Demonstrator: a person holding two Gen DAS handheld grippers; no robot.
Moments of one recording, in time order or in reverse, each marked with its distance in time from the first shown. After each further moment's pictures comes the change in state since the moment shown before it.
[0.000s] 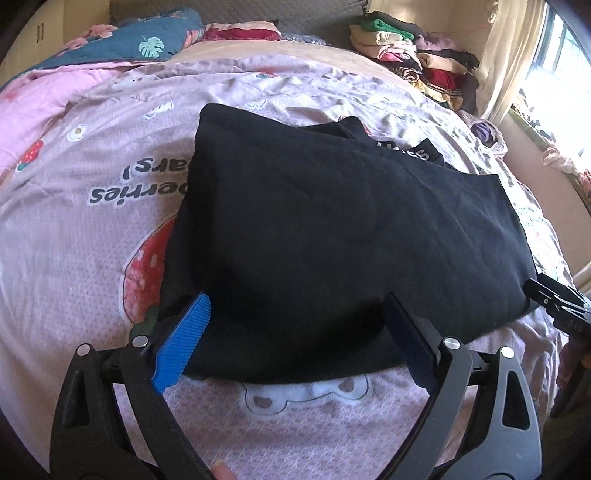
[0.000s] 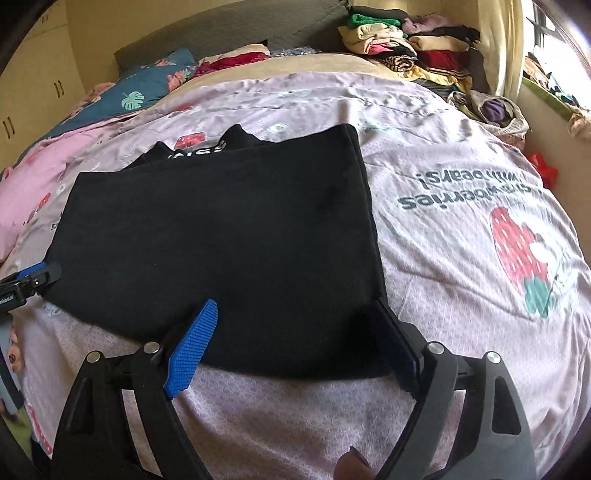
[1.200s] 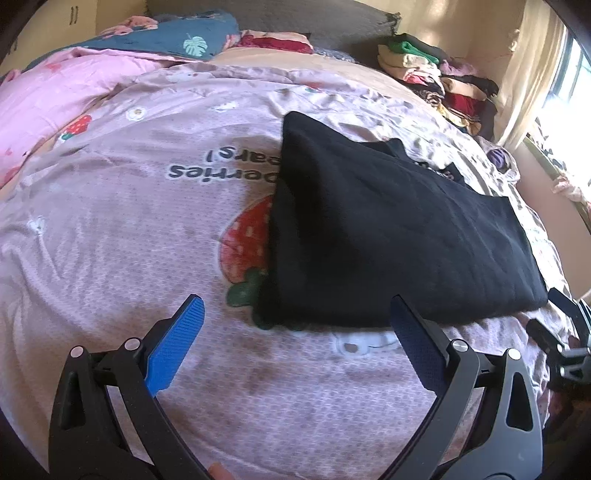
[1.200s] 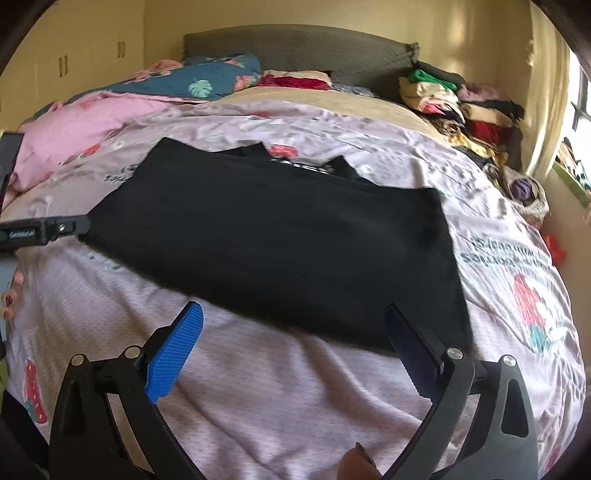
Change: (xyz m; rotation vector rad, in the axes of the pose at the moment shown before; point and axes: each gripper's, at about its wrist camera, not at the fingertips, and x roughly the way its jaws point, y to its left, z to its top) left arm -0.040 0.056 -0.022 -0.102 -0.050 0.043; right arm -0.034 0.112 -0.025 -0.298 -0.126 0.026
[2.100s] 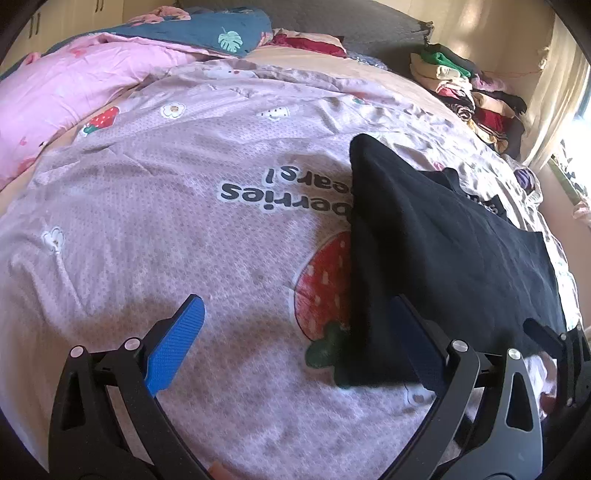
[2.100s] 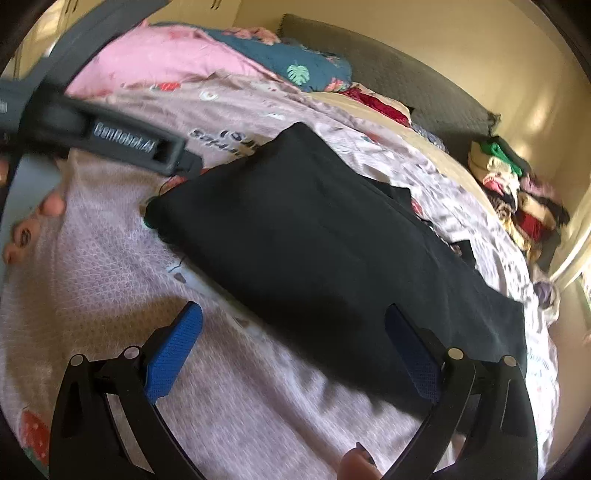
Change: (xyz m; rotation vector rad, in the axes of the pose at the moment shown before) left arm 0.018 0.046 0.031 -0.074 0.000 0.063; right arm 0.063 0.151 0.037 -0.378 -0.009 -0.008
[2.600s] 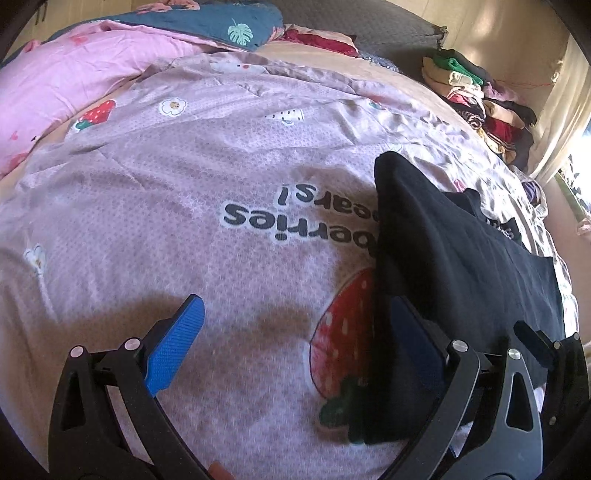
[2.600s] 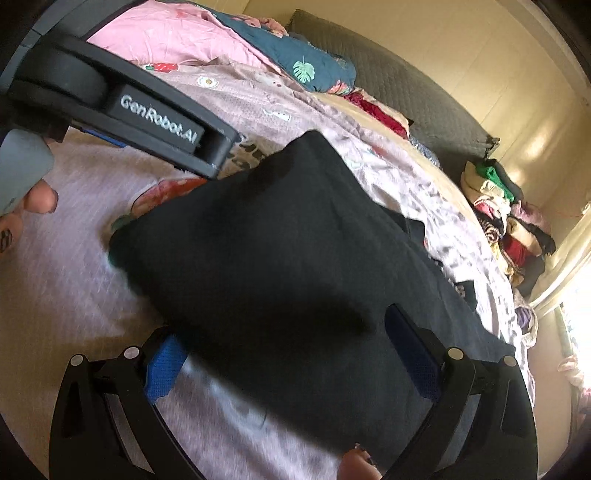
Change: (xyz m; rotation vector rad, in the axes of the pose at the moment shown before) left arm 0.026 0.011 0.025 -0.043 0.017 0.002; right arm 0.045 0.010 0.034 -0.075 -0.016 -0.098
